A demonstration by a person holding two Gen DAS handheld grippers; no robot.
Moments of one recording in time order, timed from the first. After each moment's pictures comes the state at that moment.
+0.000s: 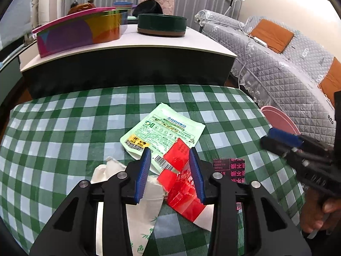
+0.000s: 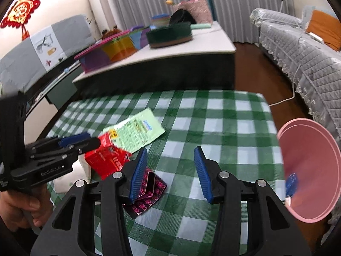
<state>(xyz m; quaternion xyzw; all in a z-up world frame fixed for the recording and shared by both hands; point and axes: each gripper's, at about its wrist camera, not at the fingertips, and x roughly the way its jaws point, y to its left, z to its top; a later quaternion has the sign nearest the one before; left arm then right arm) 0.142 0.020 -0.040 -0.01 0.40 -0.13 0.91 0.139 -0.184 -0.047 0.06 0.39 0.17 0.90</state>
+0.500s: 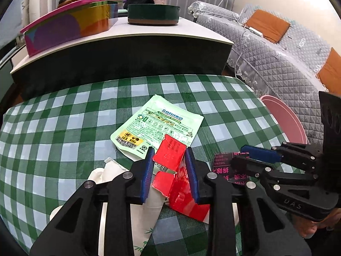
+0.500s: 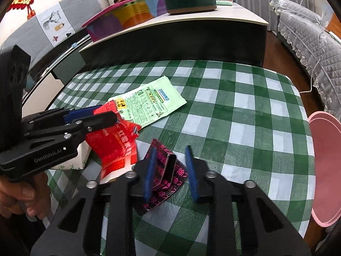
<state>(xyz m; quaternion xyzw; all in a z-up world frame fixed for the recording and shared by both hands) 0.152 0.015 -0.052 0.00 0.42 -0.14 0.90 0.146 -0.157 -0.076 0.03 0.44 0.21 0.87</state>
